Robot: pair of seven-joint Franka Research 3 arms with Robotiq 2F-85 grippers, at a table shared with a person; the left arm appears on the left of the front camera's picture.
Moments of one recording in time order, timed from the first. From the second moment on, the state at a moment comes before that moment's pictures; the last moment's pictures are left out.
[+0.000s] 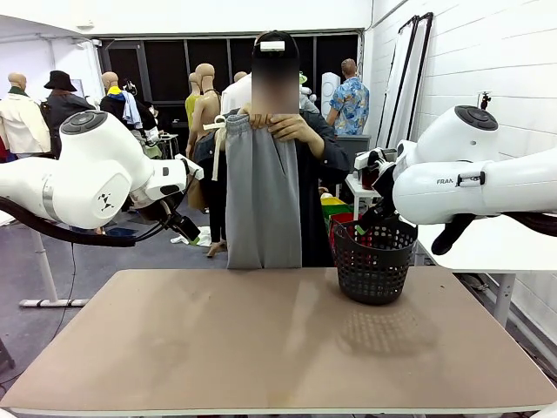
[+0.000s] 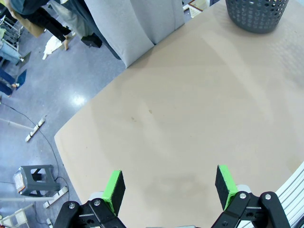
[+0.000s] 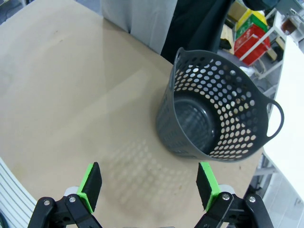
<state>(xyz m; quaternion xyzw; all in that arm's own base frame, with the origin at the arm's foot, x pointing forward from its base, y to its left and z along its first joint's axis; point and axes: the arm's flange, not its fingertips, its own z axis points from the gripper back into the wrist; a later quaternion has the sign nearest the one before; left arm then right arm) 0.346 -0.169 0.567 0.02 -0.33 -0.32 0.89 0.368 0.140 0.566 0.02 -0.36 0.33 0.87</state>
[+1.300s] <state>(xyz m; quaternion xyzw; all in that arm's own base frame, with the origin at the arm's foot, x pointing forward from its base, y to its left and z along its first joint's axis) 0.346 -0.169 0.567 0.02 -0.33 -0.32 0.89 0.368 0.140 0.566 0.02 -0.36 0.33 0.87</state>
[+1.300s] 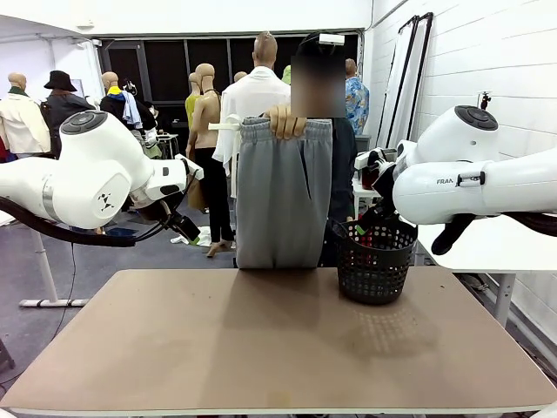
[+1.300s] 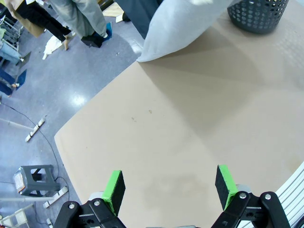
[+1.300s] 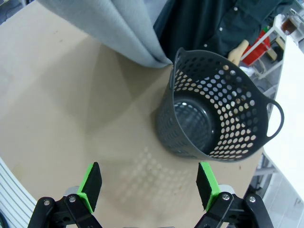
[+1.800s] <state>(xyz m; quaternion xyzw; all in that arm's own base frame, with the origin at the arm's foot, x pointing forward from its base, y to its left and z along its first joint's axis) 0.346 -0.169 0.567 0.02 -0.33 -0.32 0.89 0.368 0.140 0.566 0.02 -0.36 0.33 0.87</state>
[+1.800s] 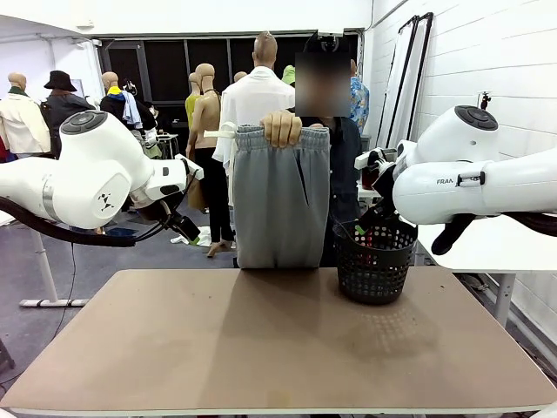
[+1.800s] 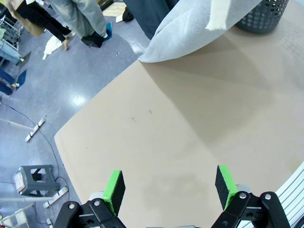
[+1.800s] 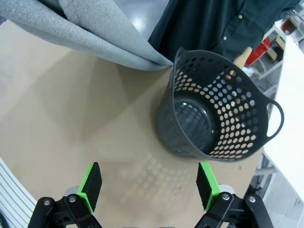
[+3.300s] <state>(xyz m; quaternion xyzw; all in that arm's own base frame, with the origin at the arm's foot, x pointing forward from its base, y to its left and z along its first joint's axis) 0.362 -0.150 0.552 0.04 -0.29 -0.58 0.76 0.383 0.136 0.556 0.00 -0.38 0.54 0.75</state>
